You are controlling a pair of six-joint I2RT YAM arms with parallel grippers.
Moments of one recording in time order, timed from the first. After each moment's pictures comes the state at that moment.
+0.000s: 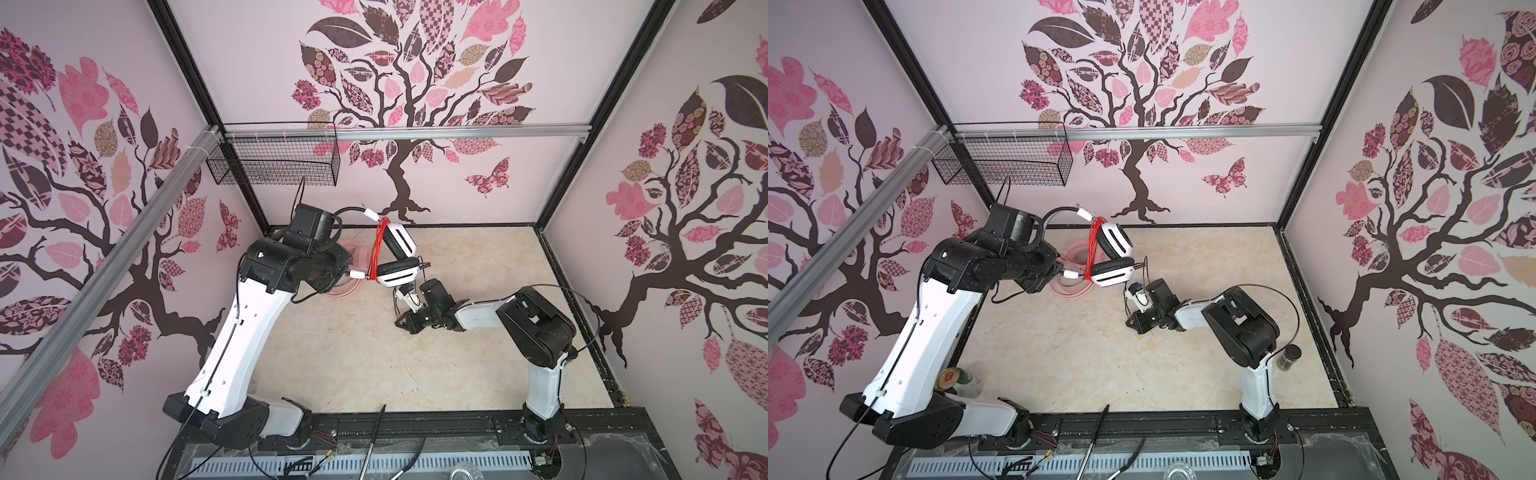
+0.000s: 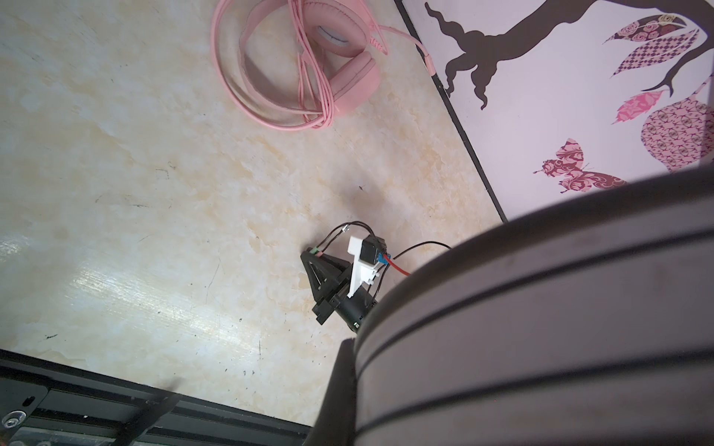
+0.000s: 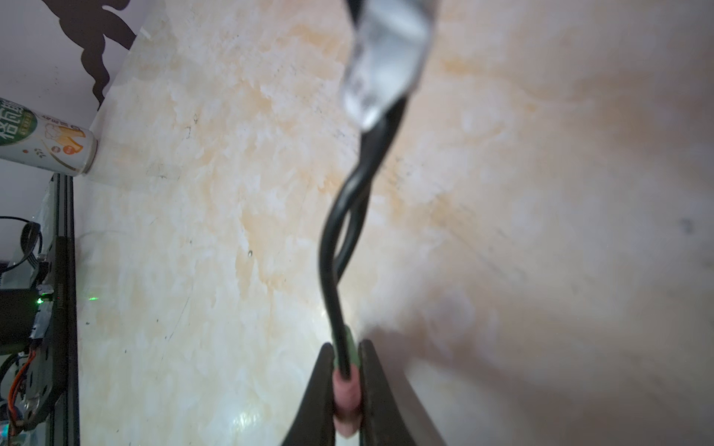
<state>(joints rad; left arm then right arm) -0.43 1.39 1.88 -1.38 -0.02 -1.23 0.67 1.92 0.93 0.17 -0.50 0.22</state>
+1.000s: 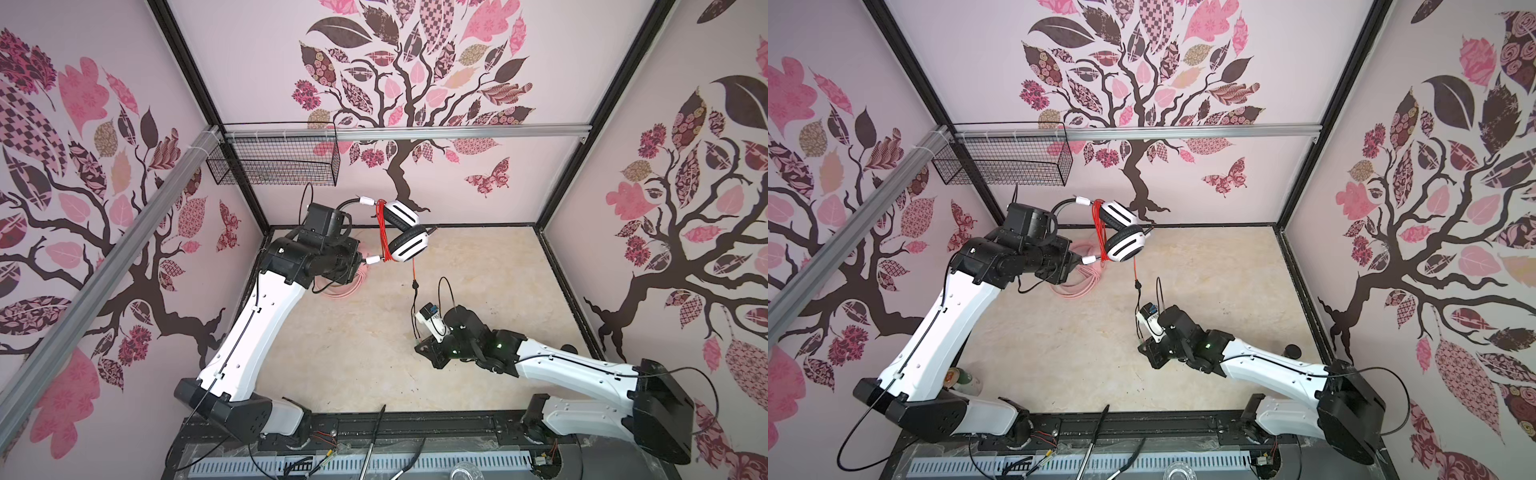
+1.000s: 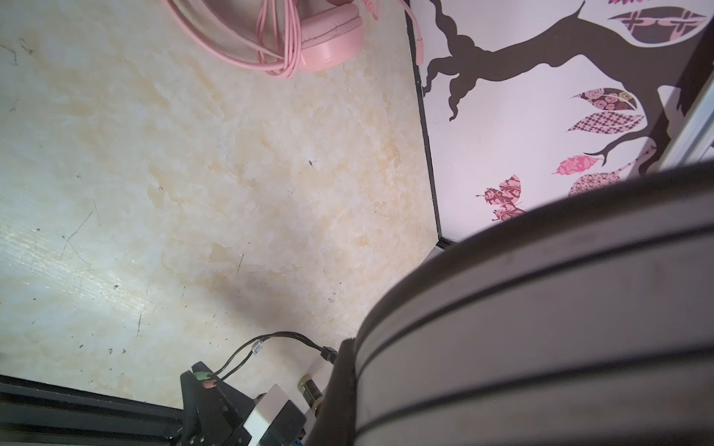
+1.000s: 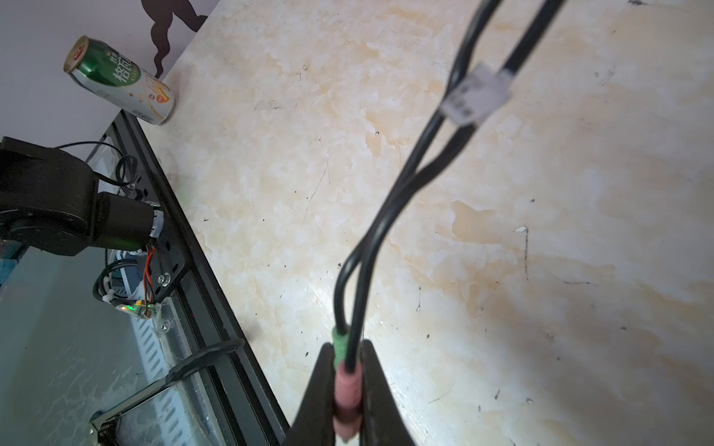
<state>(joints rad) -0.43 1.42 1.75 -1.14 0.09 -1.58 0.94 1.19 0.69 -0.24 -0.20 0.35</state>
